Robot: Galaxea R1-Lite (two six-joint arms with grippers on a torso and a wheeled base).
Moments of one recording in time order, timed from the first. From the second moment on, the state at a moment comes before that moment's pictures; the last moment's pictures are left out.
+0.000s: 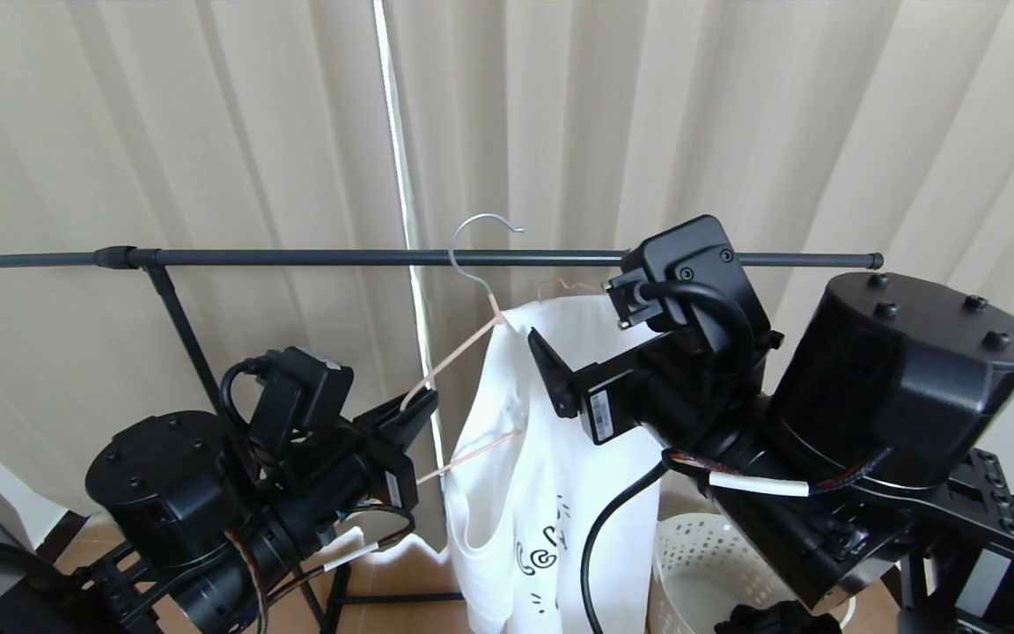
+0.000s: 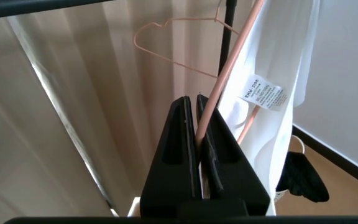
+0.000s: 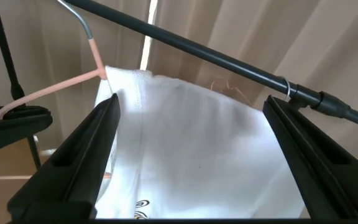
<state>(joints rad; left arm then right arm) -0.59 1.85 -0.30 -1.57 0.01 0.06 0.95 1.73 -0.82 -0.92 -0.59 -0.23</state>
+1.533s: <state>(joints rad) -0.52 1.80 -0.09 -1.57 -0.39 0.19 0.50 1.70 -1.40 0.67 0.69 -0.69</state>
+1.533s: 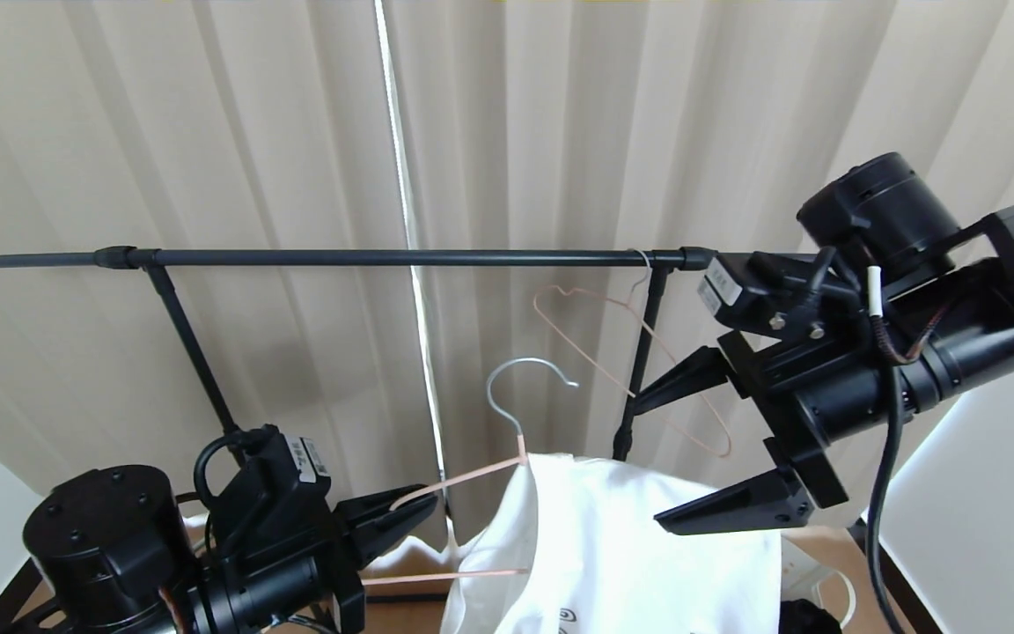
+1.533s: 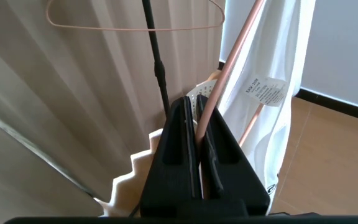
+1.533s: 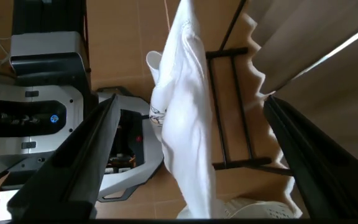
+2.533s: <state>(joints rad) -0.55 1.79 -0.09 -1.57 -0.39 0.19 0.55 1.84 -1.40 0.64 0.74 -0.69</state>
